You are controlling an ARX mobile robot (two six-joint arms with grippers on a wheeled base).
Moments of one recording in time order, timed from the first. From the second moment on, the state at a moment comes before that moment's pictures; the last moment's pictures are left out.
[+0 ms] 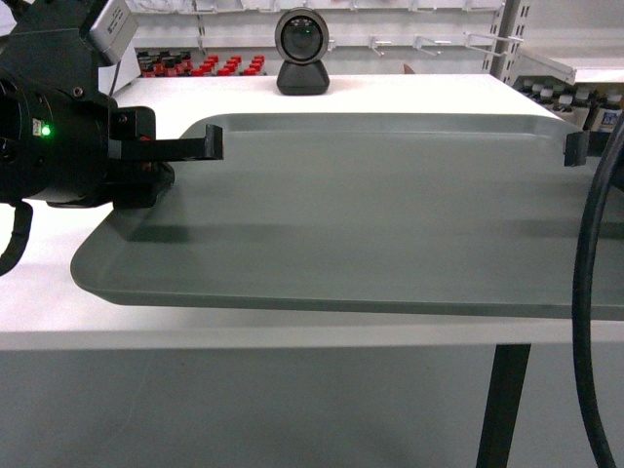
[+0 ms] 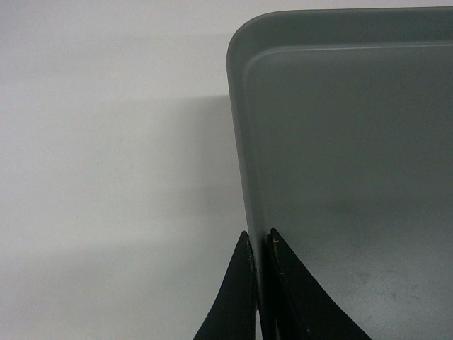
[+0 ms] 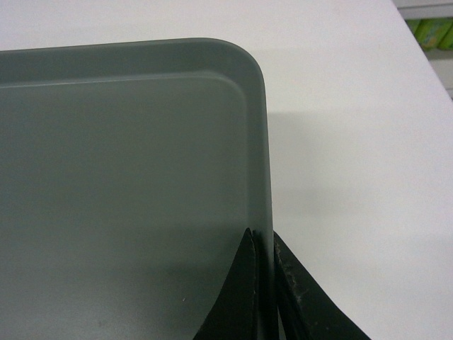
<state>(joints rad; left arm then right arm) -0.29 1.59 0.86 0.19 -0.08 -0.12 0.18 1.54 0.80 0.23 0.12 0.16</state>
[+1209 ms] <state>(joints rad) -0.32 1.61 0.88 0.16 -0.31 -0.12 0.14 1.58 0.76 0.49 -0.08 0.18</state>
